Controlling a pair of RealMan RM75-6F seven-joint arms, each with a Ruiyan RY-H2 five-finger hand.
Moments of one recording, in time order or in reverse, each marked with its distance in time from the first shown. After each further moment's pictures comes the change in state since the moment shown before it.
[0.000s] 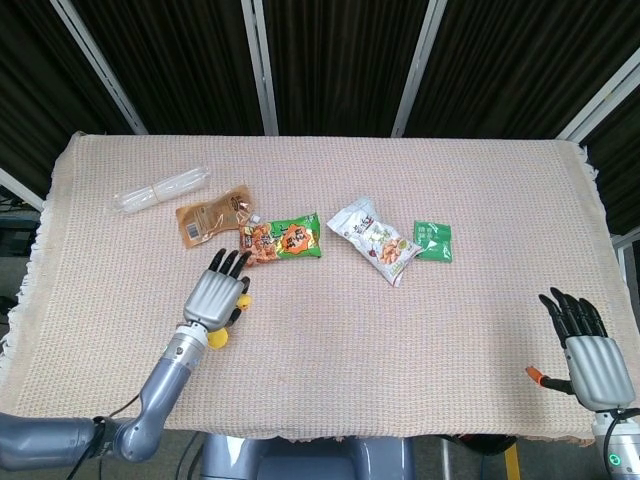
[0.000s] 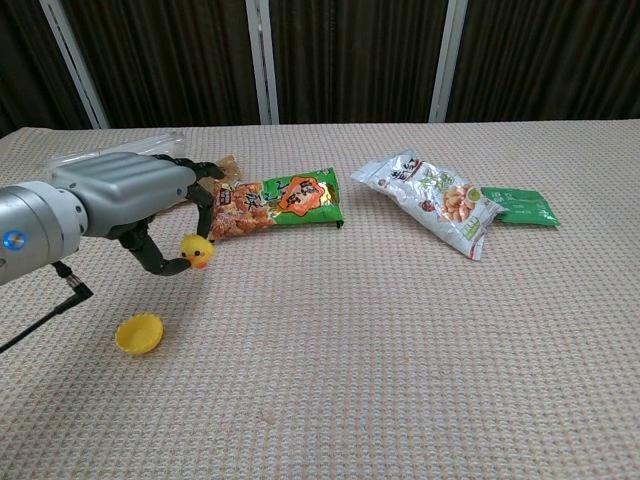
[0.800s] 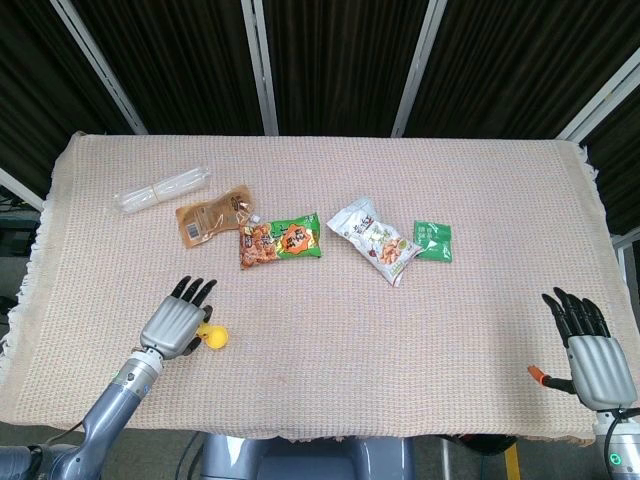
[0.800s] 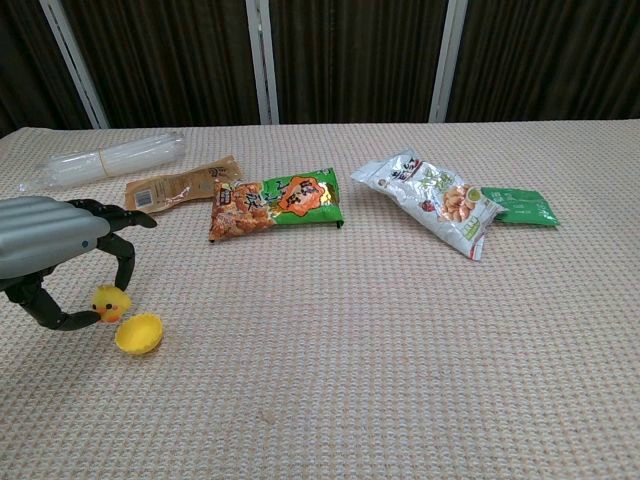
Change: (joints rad) left arm 0.098 0.179 0.188 -0.050 0.144 -0.035 -0.153; right arm -0.002 0.003 0.005 -0.012 0.018 -0.004 -0.011
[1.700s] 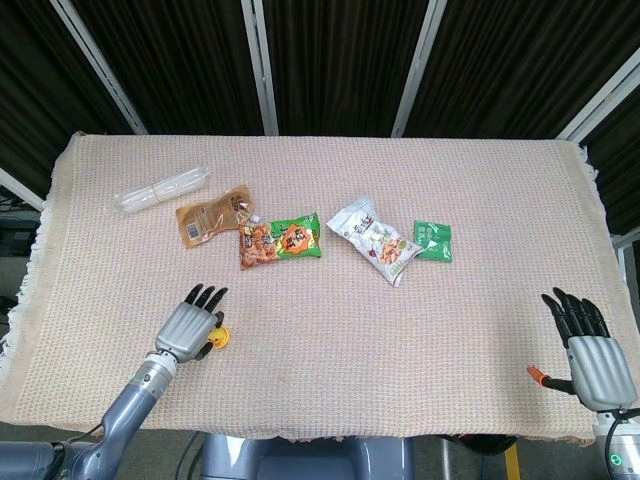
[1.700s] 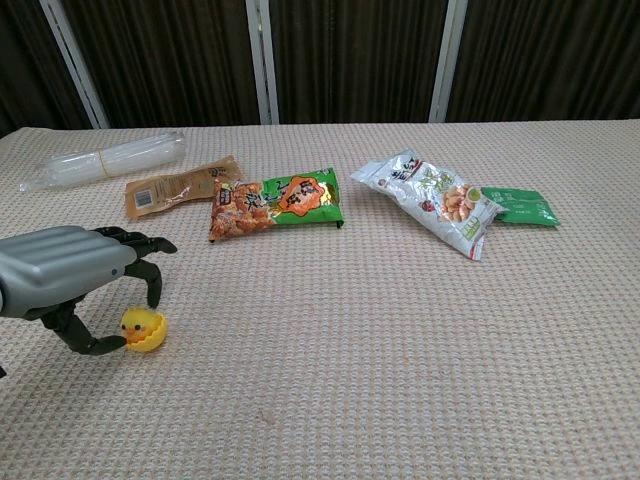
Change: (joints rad) left arm -0.007 -0.098 -0.002 0.081 -0.026 -0.027 0.009; right arm -0.001 0.003 -0.001 -0.001 -0.006 0.002 0.011
